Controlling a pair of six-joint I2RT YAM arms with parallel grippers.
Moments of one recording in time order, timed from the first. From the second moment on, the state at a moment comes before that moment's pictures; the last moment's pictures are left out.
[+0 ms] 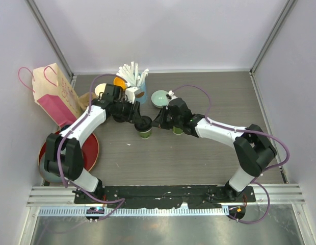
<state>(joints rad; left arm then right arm) -0.30 1.56 1.17 -0.53 0.58 0.08 0.73 1.65 1.04 0.02 -0.17 0.80</state>
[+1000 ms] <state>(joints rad) -0.28 1.56 1.15 -0.54 0.60 0.22 0.75 1.66 1.02 0.08 -0.11 0.80</state>
